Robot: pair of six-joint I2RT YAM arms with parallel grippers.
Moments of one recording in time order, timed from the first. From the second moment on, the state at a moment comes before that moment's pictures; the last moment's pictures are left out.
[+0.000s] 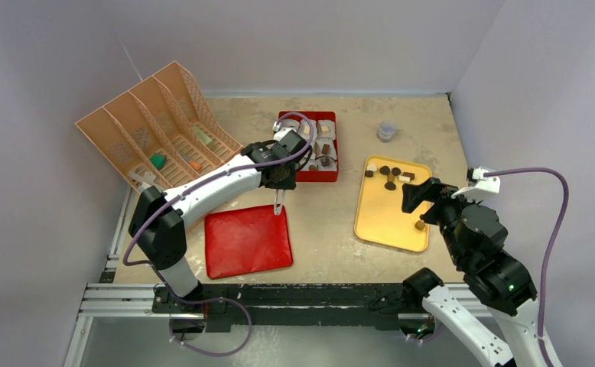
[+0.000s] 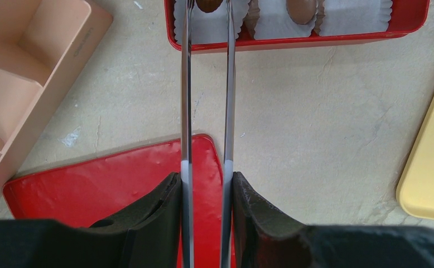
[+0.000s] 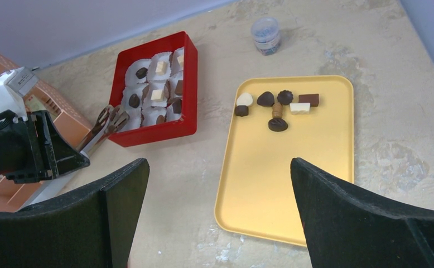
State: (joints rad) left arm -0.79 1.69 1.44 -0.84 -0.37 -0.66; right arm 0.53 0.42 0.96 -0.81 0.51 0.47
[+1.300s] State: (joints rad) left arm -0.79 1.61 1.44 -0.78 -0.31 -0.60; right arm 0.53 0.44 0.96 -0.80 0.49 0.48
